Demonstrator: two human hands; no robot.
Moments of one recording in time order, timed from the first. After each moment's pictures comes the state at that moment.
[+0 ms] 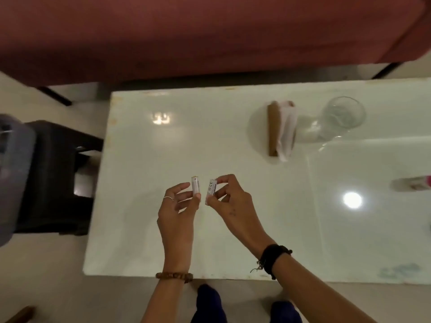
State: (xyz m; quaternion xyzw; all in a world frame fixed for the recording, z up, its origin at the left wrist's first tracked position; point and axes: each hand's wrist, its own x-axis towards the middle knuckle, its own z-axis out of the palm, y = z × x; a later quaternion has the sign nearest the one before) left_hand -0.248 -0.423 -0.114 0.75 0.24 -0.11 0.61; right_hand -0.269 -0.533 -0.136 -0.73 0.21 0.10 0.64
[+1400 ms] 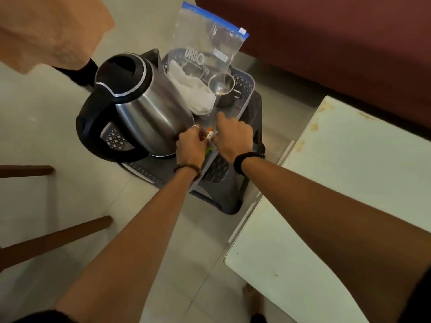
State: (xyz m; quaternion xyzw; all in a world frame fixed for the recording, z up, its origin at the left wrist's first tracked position) left_hand -0.058 -0.007 -0.144 0.91 0.28 -0.02 0.31; right_hand -0.019 -0.096 -0.137 -0.96 -0.19 0.07 0.19
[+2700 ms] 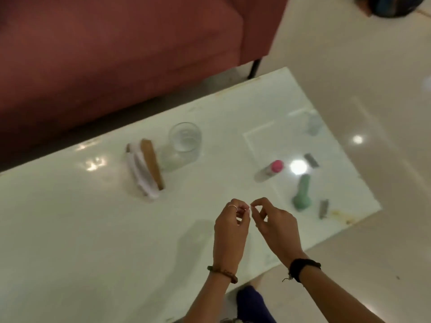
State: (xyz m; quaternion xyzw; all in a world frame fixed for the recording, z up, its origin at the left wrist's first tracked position) left_hand -0.351 -0.722 -0.142 0.82 -0.18 -0.30 0.45; right_hand -0.424 -0.809 -0.150 -0.87 0.38 0.02 0.30
